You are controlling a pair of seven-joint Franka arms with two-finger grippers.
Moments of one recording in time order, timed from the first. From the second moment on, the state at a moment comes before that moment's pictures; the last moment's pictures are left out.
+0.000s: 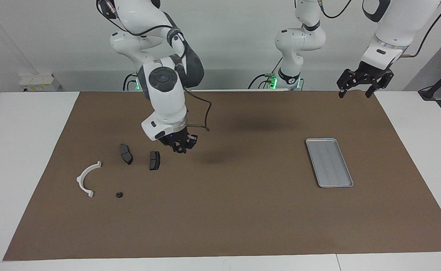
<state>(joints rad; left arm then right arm) -0.07 -0.14 0.04 -1.73 0.00 1.61 0.04 0.35 0.35 -0.05 -1.54 0.02 1.86 0.44</state>
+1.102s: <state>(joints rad) -0.12 -0.07 0.05 -1.64 0.00 1.55 0.04 0.14 0.46 -0.05 -1.74 0.02 2.28 0.07</state>
